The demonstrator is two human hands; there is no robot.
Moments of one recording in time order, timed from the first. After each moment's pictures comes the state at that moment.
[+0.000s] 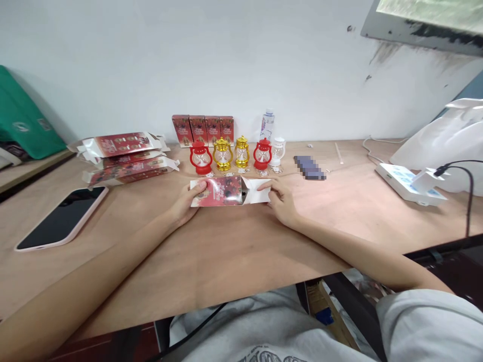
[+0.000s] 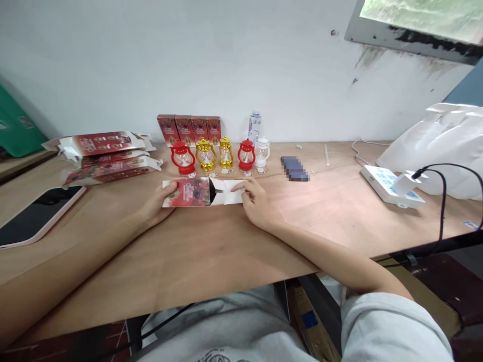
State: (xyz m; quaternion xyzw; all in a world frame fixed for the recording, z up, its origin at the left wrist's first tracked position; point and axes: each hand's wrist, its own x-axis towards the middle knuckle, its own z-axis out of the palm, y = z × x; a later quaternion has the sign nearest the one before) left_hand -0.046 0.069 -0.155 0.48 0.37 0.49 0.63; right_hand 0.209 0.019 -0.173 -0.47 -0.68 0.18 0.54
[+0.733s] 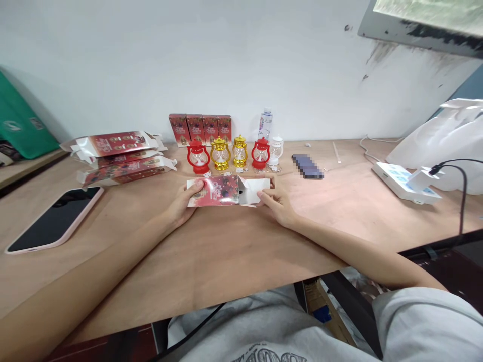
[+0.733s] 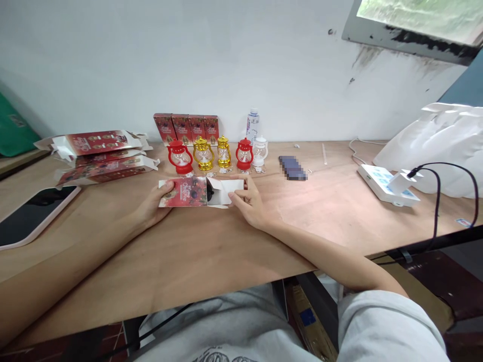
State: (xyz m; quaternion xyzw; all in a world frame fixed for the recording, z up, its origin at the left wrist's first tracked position) left_hand -0.045 0.068 -0.155 0.46 0.37 0.51 0.63; right_hand 0.206 0.012 -0.165 -0.42 -0.71 0.25 0.50
